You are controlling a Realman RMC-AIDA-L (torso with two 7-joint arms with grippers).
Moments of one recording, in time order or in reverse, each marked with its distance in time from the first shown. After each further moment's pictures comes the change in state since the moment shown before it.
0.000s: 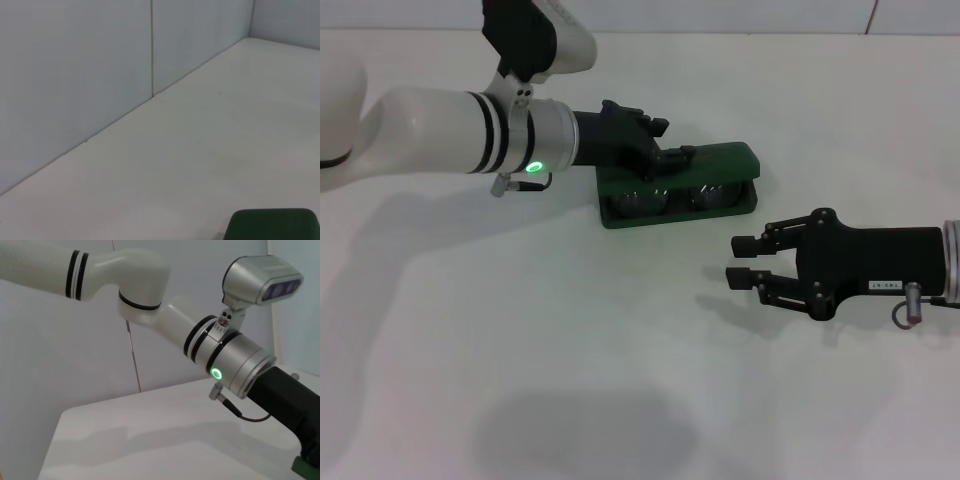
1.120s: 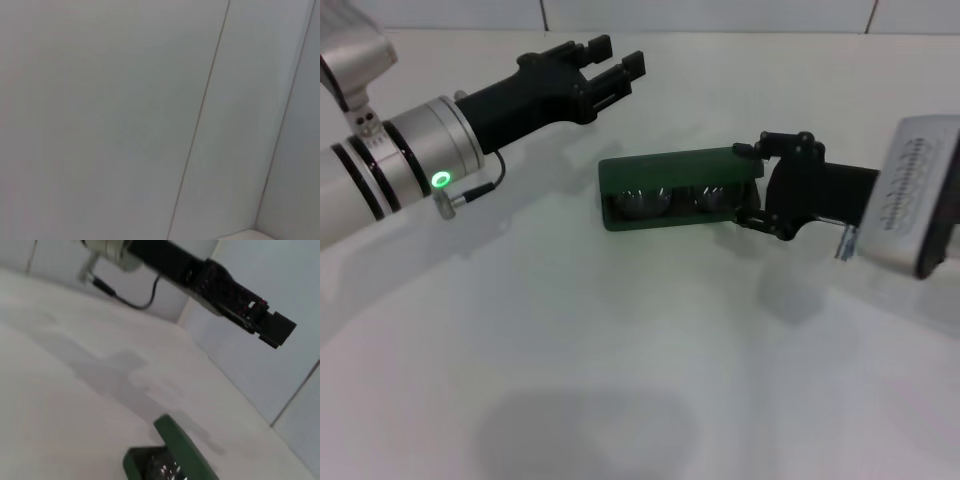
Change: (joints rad) left arm 0.255 0.015 -0.115 0.006 -0.654 0.322 0.354; right arm -0.174 0.079 -0.186 -0.481 -0.119 0.699 -0.186
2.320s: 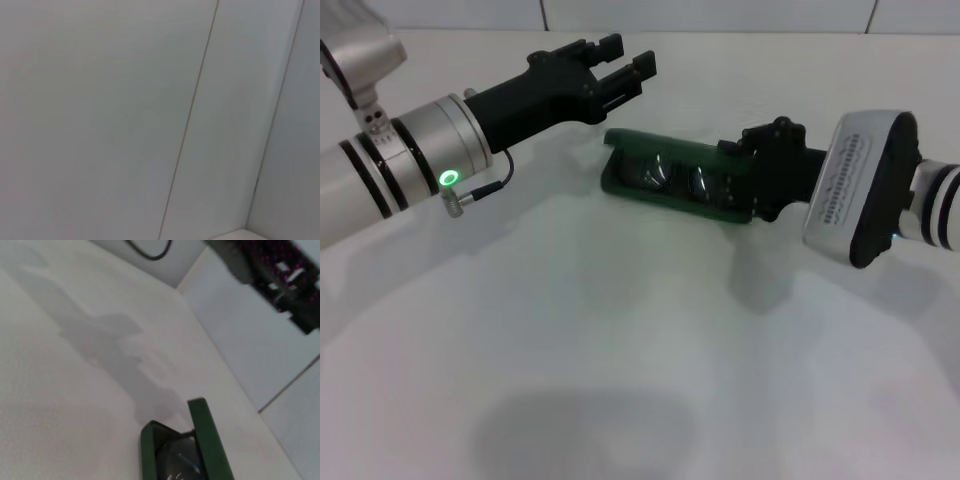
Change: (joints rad) left arm -0.015 -0.002 0.002 -0.008 0.004 0.012 0.007; right arm 0.072 0.001 -0.146 0.004 0.001 0.238 0.006
